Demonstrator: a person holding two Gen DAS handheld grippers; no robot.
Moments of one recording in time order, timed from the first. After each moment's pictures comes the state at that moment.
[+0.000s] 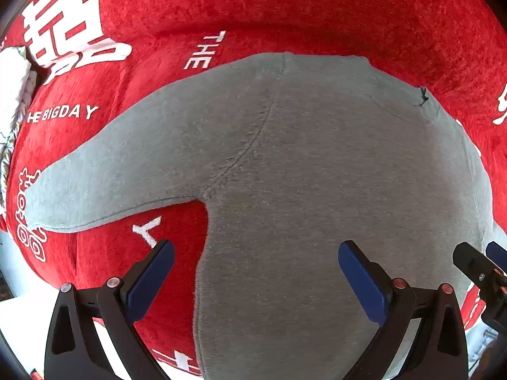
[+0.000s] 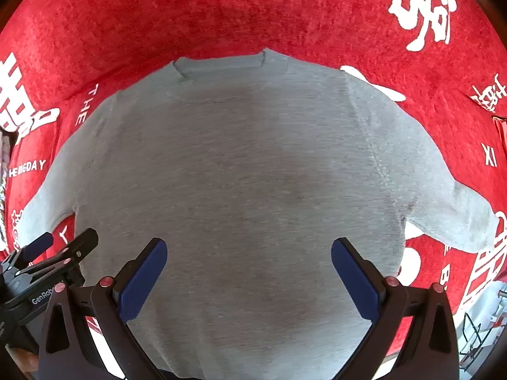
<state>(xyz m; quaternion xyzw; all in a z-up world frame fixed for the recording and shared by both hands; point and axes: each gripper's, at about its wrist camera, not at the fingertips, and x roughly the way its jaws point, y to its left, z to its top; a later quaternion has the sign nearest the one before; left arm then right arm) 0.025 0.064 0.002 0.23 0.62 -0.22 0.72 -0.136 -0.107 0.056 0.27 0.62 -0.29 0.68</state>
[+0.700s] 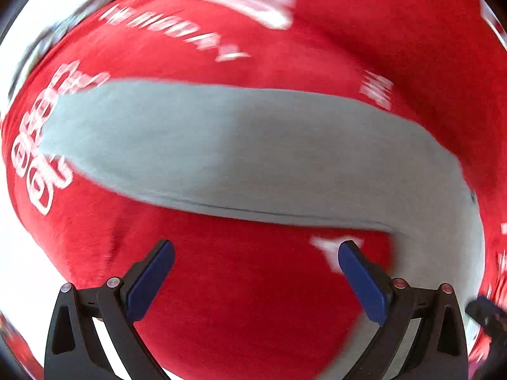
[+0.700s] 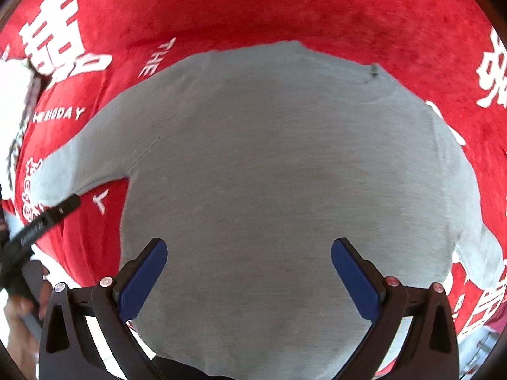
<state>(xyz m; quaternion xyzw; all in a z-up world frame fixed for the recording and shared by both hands) 0.126 0.262 -0.031 0.03 0.64 -0.13 0.76 -0.063 -0.023 0.041 0.22 0.65 -0.19 0.70</state>
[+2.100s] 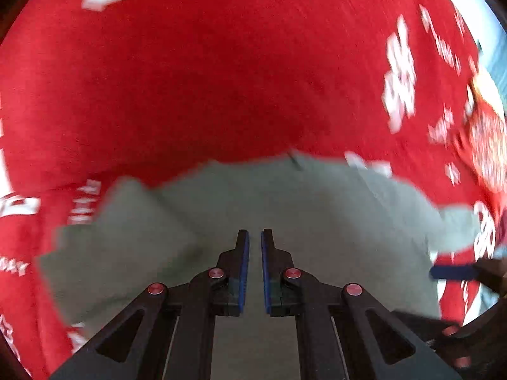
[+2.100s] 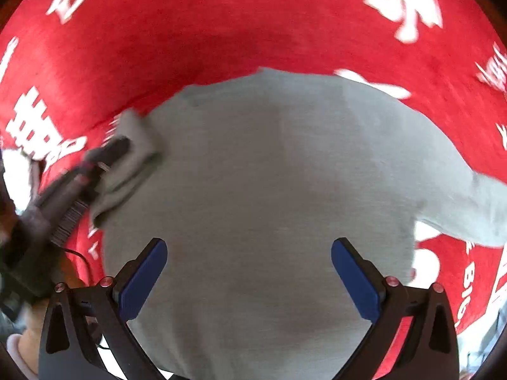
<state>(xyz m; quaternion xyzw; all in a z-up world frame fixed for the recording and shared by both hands) -0.004 -0.042 0.021 0.22 0.46 -0.50 0.71 -0.187 -0.129 0.050 0.36 0.55 -0.29 0.70</state>
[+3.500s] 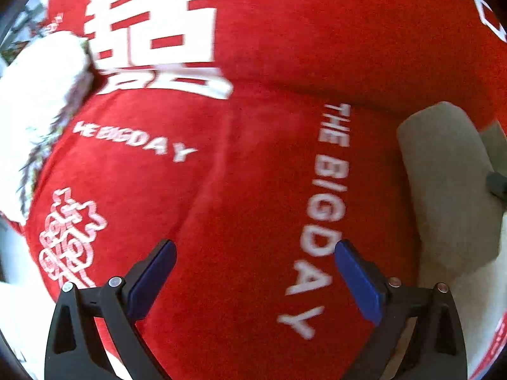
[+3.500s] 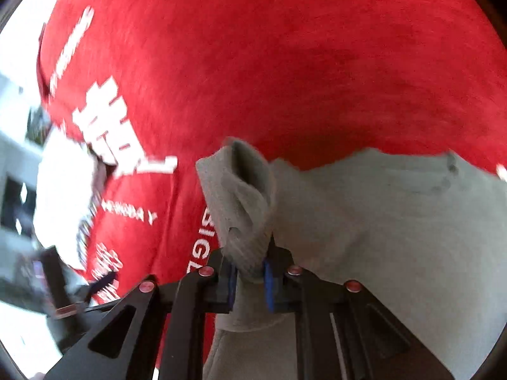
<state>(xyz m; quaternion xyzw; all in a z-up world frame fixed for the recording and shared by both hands) 0.142 0.153 0.016 0.18 0.55 -0.20 0.79 -0.028 -0.068 0.056 0.37 0.43 -0.13 0.81</state>
